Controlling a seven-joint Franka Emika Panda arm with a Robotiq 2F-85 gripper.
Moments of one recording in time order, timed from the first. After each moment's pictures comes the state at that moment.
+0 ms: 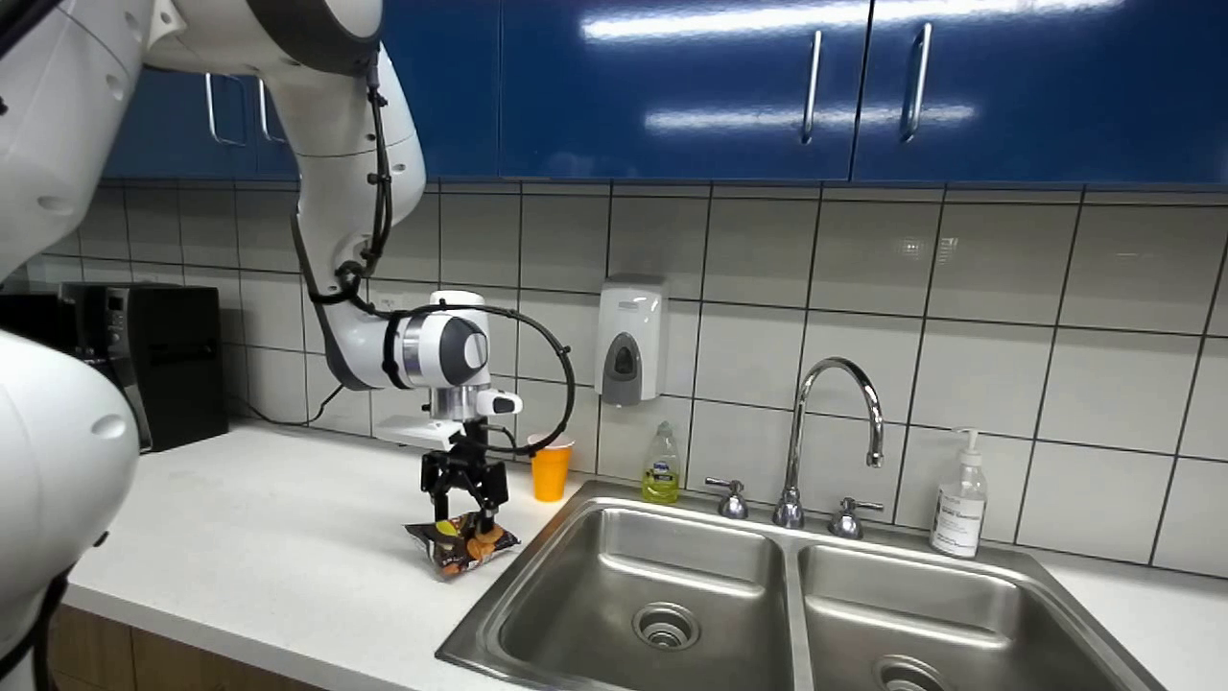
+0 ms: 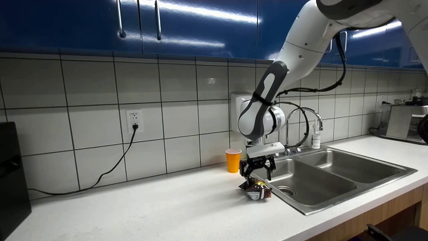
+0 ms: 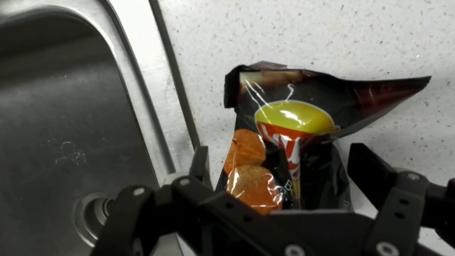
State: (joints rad) arm 0.11 0.39 -0.01 -2.21 -0.14 2.53 0.37
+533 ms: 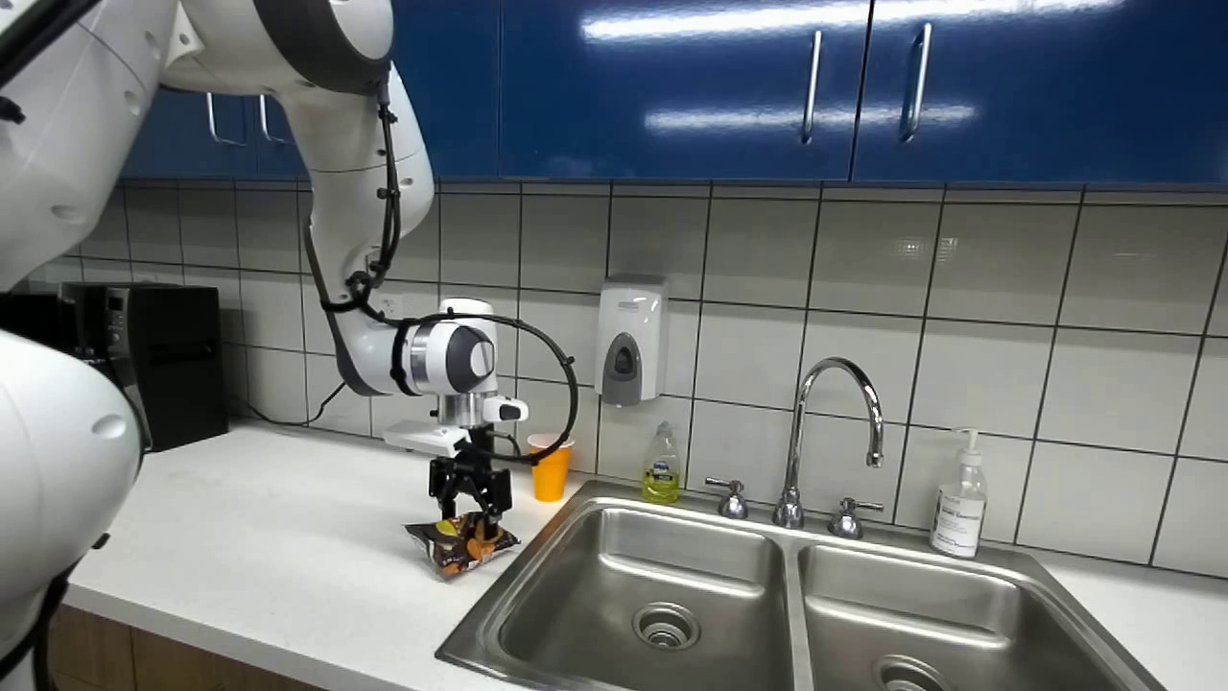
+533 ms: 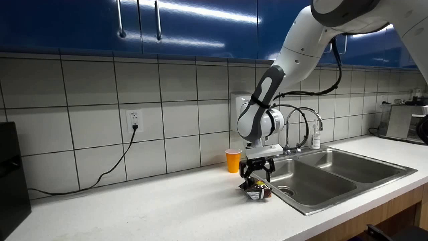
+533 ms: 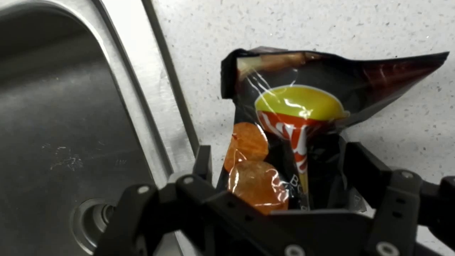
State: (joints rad) arm 0.11 0.44 -0.02 -2.17 -0.10 2.53 0.37
